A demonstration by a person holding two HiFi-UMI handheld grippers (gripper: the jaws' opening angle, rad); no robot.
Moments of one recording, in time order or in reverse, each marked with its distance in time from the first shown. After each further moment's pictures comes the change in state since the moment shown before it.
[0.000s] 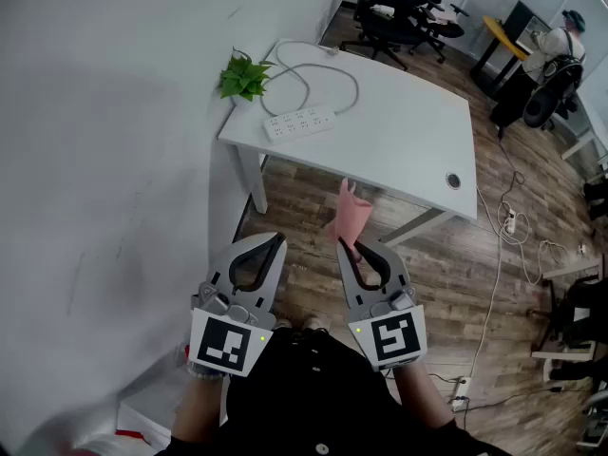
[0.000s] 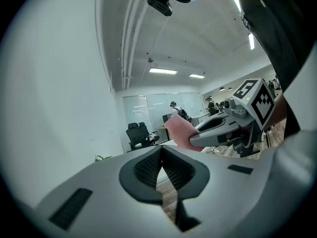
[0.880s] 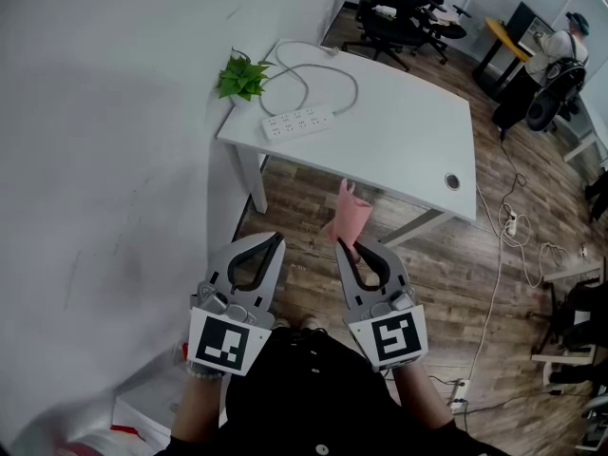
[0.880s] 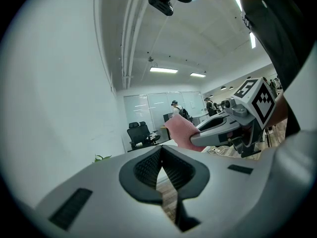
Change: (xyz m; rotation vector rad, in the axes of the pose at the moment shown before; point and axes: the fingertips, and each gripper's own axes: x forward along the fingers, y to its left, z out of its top) left arm 0.005 -0.009 0.001 -0.007 0.010 0.013; right arm -0.008 -0.007 -0.004 0.021 -0.016 0.019
